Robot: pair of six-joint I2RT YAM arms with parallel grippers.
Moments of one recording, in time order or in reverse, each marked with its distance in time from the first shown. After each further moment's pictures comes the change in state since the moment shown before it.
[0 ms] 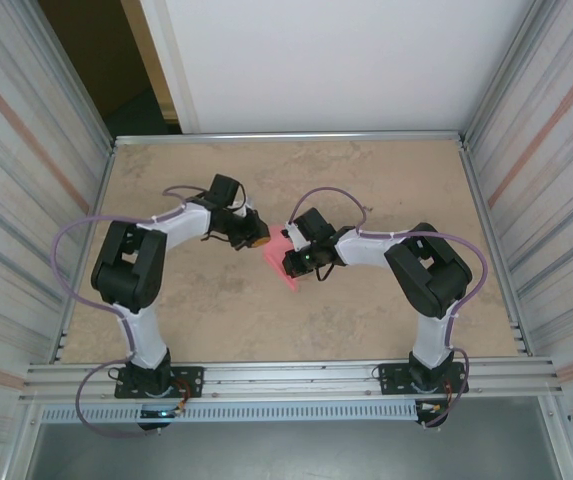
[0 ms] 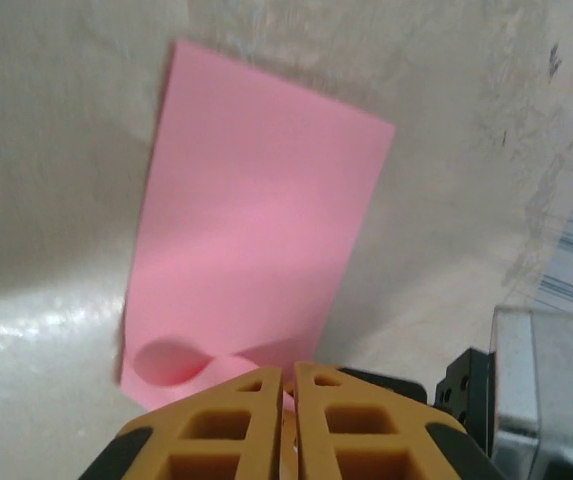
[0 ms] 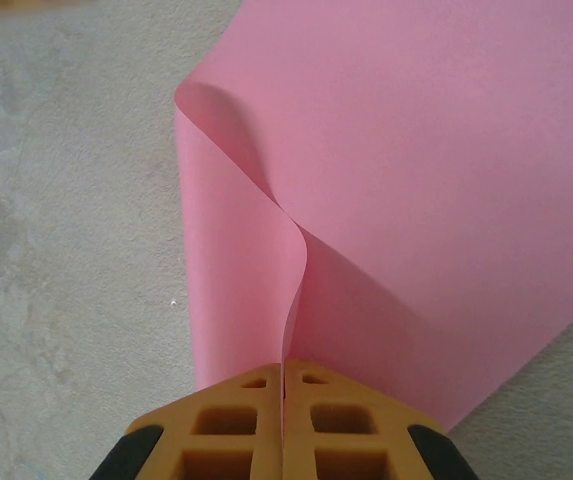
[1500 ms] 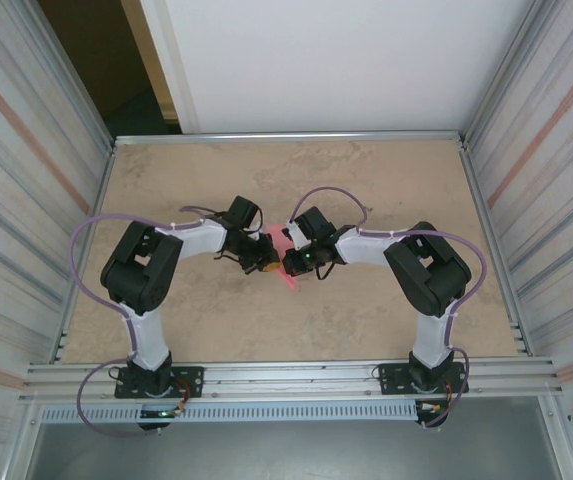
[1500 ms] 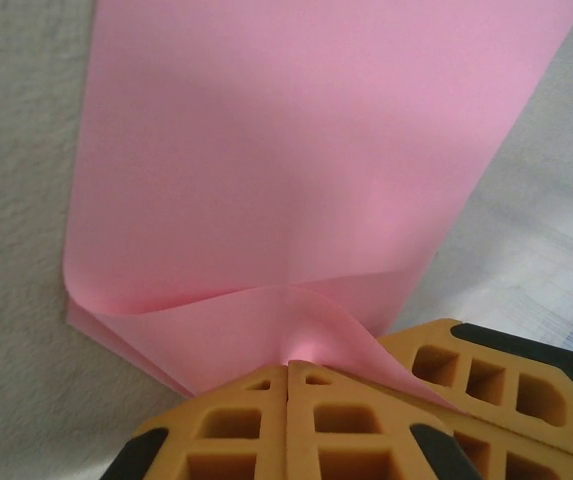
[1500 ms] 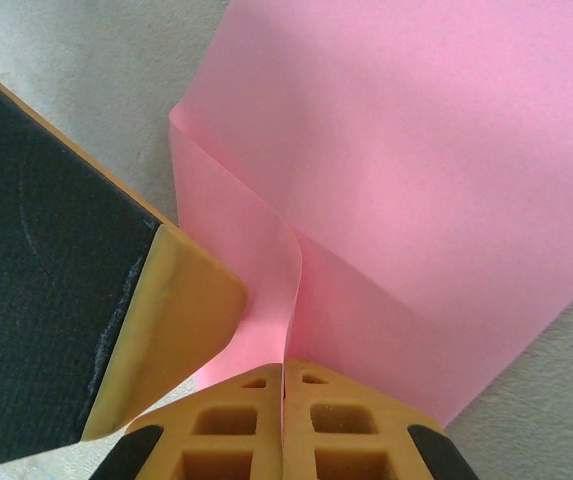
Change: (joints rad) left arm -0.115 0.031 -0.090 0.031 -0.050 -0.109; right arm -0.011 0.010 0.007 0.000 -0.025 0.019
